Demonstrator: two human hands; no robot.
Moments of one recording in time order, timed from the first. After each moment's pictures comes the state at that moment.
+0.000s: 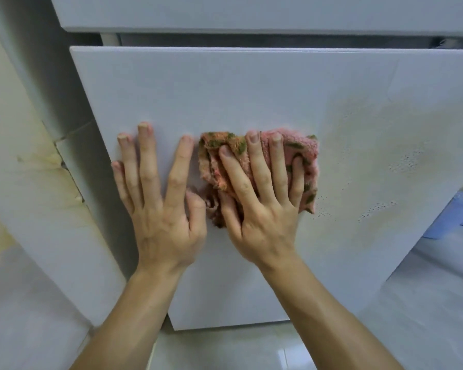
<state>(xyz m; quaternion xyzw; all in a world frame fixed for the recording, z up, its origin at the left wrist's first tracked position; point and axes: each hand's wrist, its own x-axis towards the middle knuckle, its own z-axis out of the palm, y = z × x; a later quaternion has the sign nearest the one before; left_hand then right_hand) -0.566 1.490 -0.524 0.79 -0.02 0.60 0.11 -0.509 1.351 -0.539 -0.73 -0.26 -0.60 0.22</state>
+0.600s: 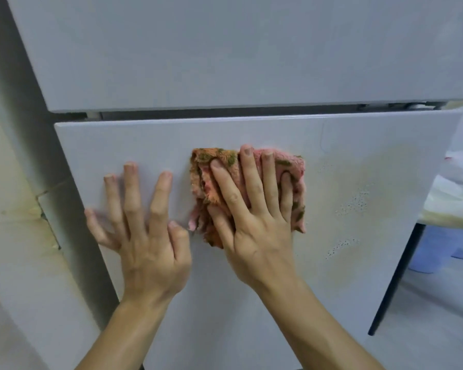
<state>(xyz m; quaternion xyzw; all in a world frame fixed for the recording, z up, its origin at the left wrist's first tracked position) -0.552 1.469 -0.511 0.79 0.03 0.61 0.07 -0.503 1.311 -0.495 -0.76 -0.25 -0.56 0.22</state>
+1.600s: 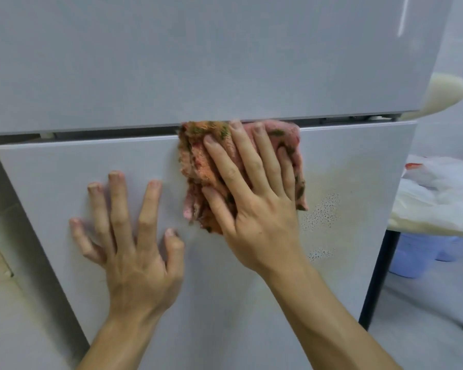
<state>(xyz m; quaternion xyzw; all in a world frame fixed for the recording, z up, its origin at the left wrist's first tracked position) -0.536 1.437 -0.507 0.79 0.03 0.61 0.05 -0.487 1.259 -0.445 -0.73 -0.27 -0.59 0.21</state>
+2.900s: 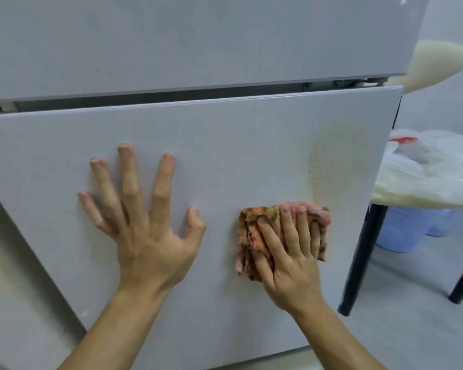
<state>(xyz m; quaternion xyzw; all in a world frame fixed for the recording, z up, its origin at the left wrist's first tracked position) -0.531 1.395 -0.503 0.82 0.01 0.58 0.04 -0.459 1.180 -0.611 -0.78 -0.24 -0.54 0.20</state>
